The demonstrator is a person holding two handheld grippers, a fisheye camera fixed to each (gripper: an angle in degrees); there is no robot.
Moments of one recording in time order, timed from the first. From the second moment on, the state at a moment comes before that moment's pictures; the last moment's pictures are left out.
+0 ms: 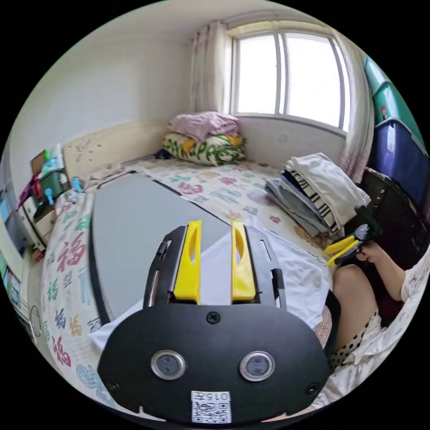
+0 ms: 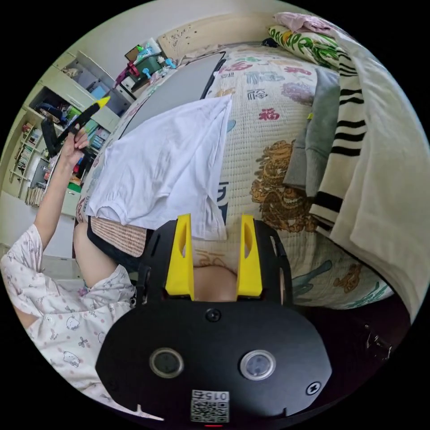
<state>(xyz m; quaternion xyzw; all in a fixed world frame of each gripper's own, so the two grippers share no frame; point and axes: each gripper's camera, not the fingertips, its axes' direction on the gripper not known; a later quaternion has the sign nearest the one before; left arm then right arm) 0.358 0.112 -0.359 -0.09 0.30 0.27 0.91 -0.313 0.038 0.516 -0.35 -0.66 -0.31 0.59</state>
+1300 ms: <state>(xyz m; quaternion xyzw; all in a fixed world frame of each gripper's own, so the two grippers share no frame) 0.449 0.077 -0.334 -0.17 0.47 0.19 0.85 -0.199 0.173 0.767 -0.17 -0.65 -0.20 0.72</state>
